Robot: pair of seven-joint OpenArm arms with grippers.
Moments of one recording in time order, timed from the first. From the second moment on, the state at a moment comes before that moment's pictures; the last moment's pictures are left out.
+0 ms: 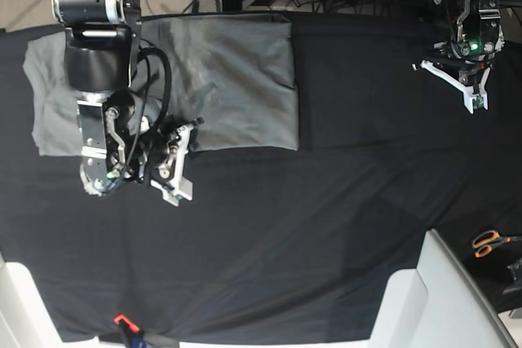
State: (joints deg) left arm 21.3 -23.9 -12.6 83.8 -19.9 9.1 41.3; right arm 17.7 -2.5 6.7 57.1 4.6 40.0 -67.5
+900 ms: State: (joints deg) left arm 21.3 -23.9 -12.6 83.1 -19.9 9.0 41.1; right arm 18.9 -1.0 7.0 57.1 4.6 40.0 -67.5
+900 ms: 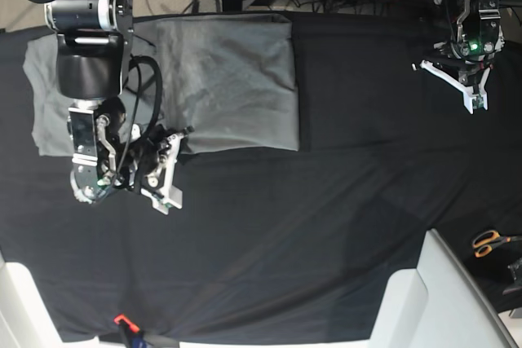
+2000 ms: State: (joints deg) left arm 20.0 -23.7 -12.6 79.8 -20.3 9.1 41.3; right arm 16.6 -1.7 13.8 66.7 4.7 40.0 -72.9
